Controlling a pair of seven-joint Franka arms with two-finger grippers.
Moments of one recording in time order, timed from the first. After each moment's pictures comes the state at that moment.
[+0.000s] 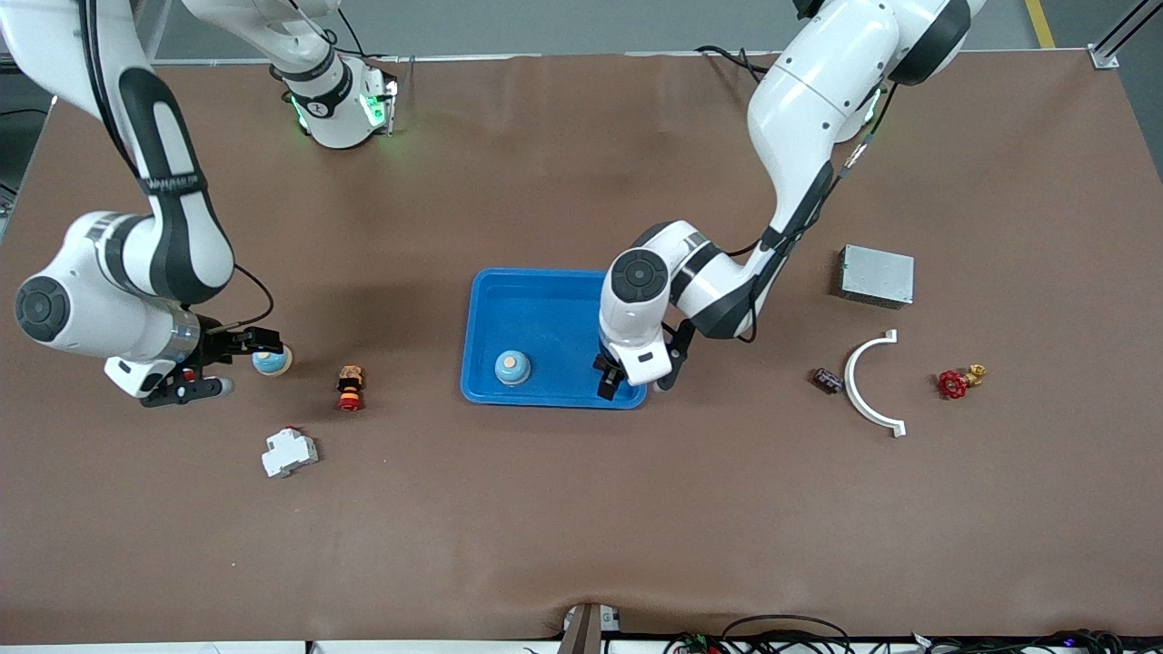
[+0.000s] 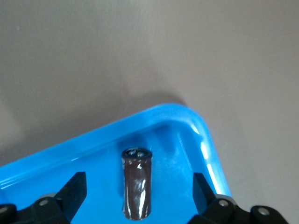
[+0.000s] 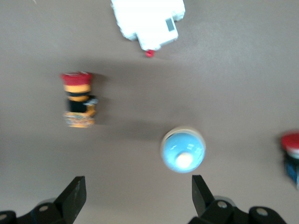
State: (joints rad) left arm -0.53 0.84 -0.23 -1.44 0.23 2.32 -1.97; right arm 0.15 0.31 -0.18 -1.90 0.13 2.03 -0.14
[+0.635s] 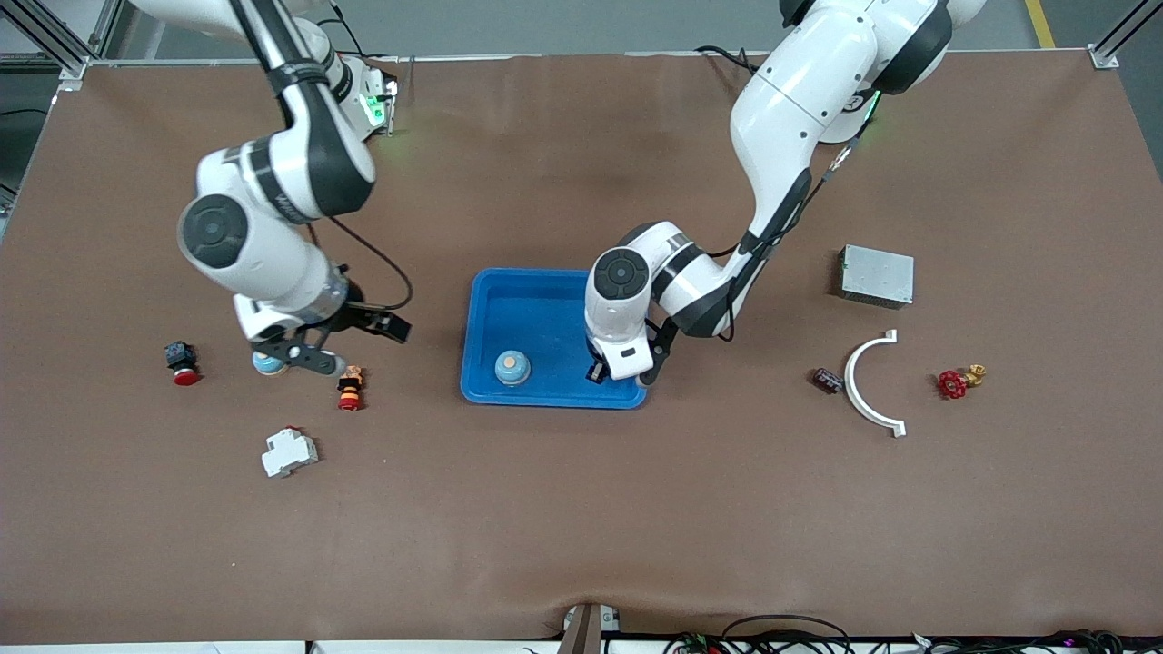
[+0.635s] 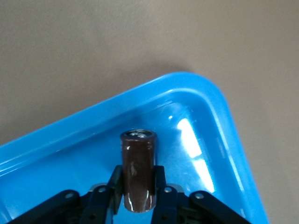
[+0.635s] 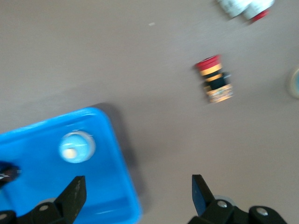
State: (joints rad) left arm -0.55 0.87 -0.23 -1.42 0.23 2.34 -1.97; right arm 0.53 0.24 -0.17 -1.89 0.18 2.13 0.63
